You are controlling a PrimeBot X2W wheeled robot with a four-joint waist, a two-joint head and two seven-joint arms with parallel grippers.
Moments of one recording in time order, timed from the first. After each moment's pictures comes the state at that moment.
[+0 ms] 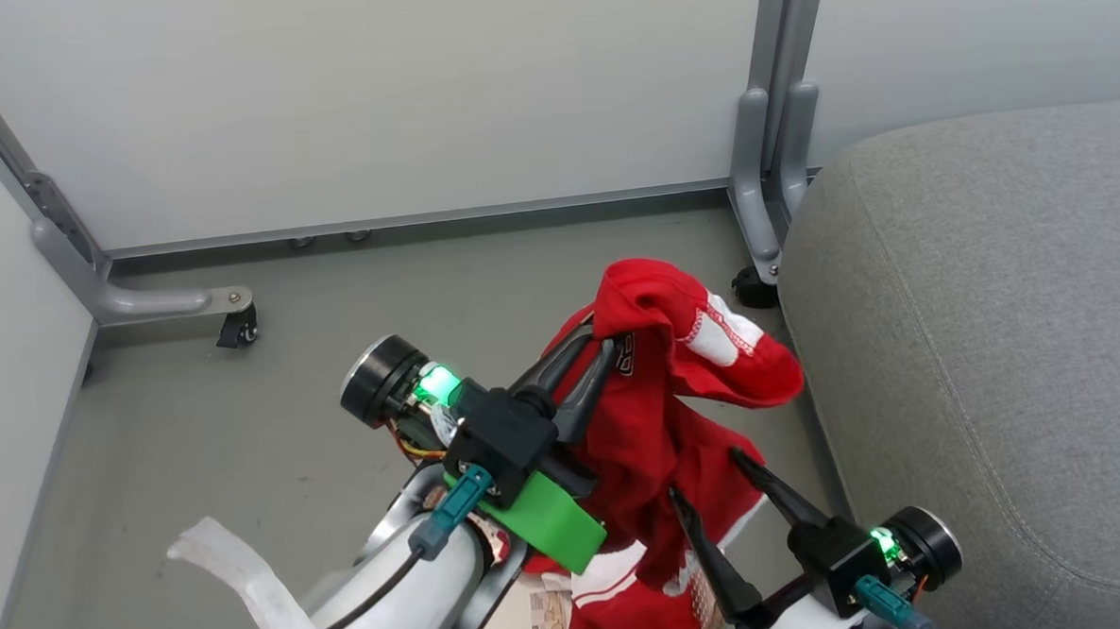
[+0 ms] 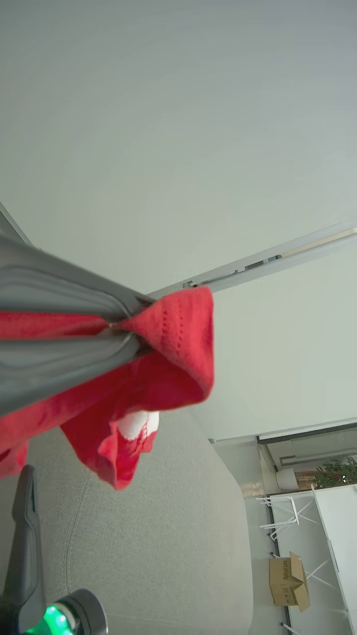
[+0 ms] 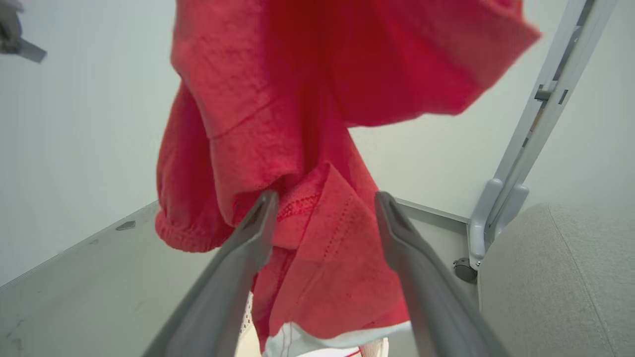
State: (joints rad) left arm -0.50 0.24 -0.84 0.10 -0.32 0.07 -0.20; right arm -0.01 -0.05 0.36 0.20 -0.02 0.13 -0.26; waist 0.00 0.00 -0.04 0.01
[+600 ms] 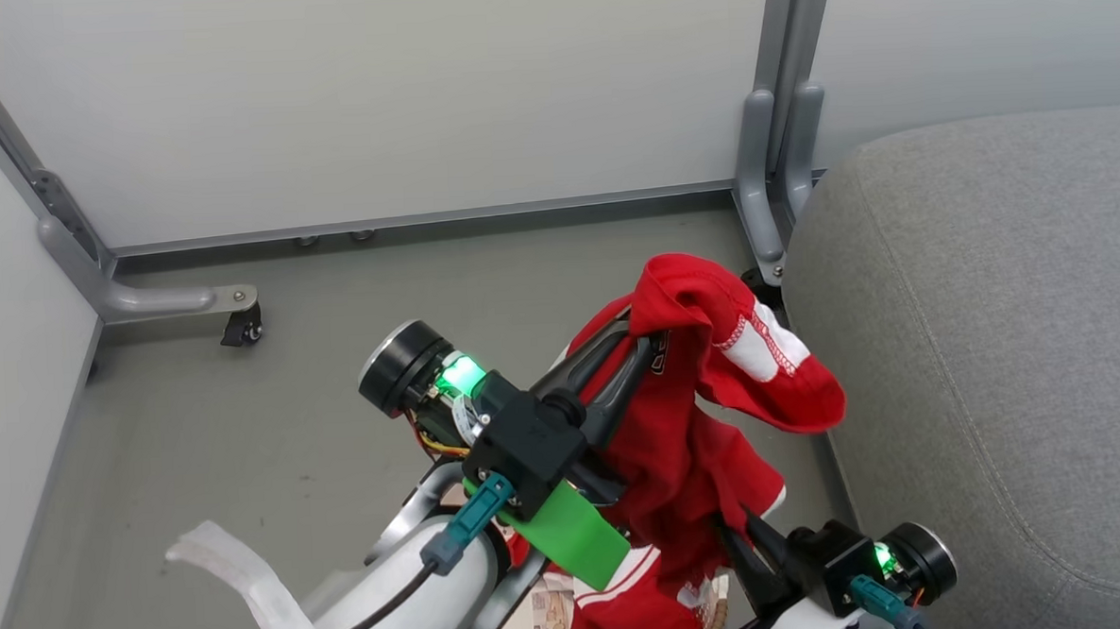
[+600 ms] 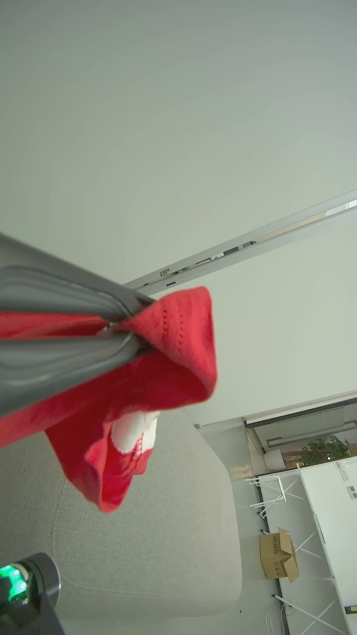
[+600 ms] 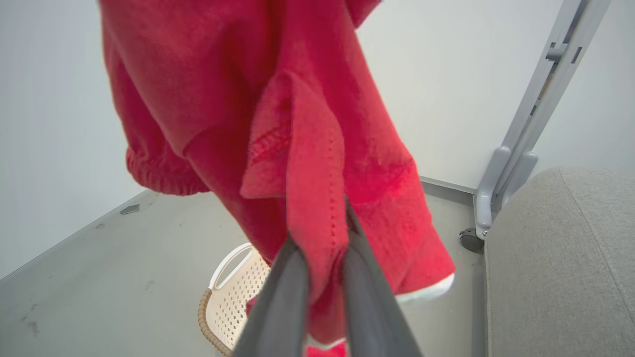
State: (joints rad) left arm -0.52 0.25 -0.87 -0.02 -0.32 0.07 -0.14; right arm -0.03 -0.05 0.36 0.30 0.02 0.13 -0.26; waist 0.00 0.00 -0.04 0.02
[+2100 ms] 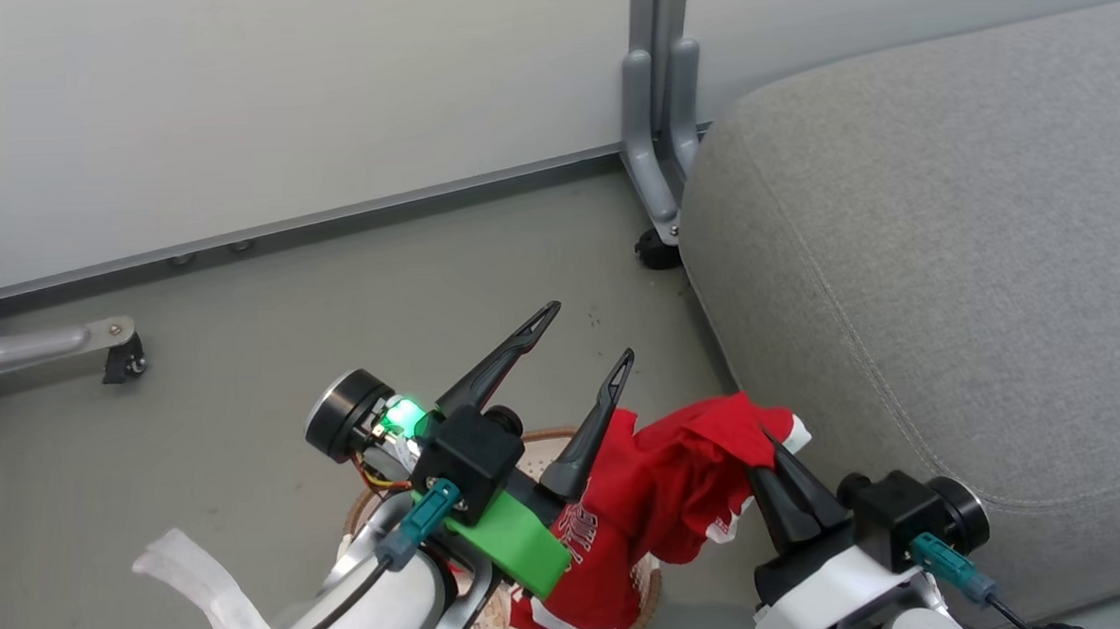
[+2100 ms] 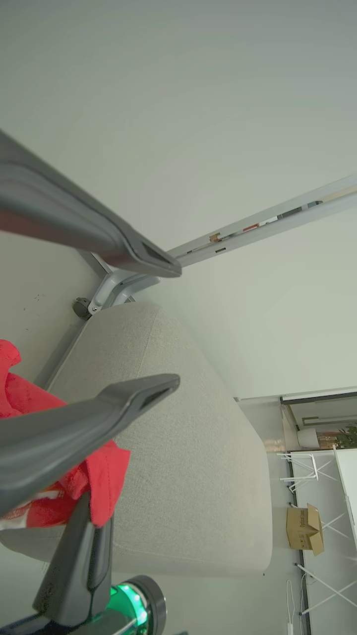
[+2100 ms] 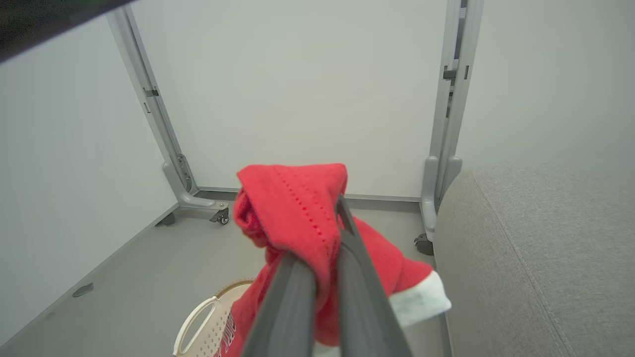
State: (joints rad) left arm -0.46 0.33 -0.86 0.01 -0.38 0.11 -0.11; right arm -0.03 -0.05 0.30 0.15 0.11 0.13 -0.26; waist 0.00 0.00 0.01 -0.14
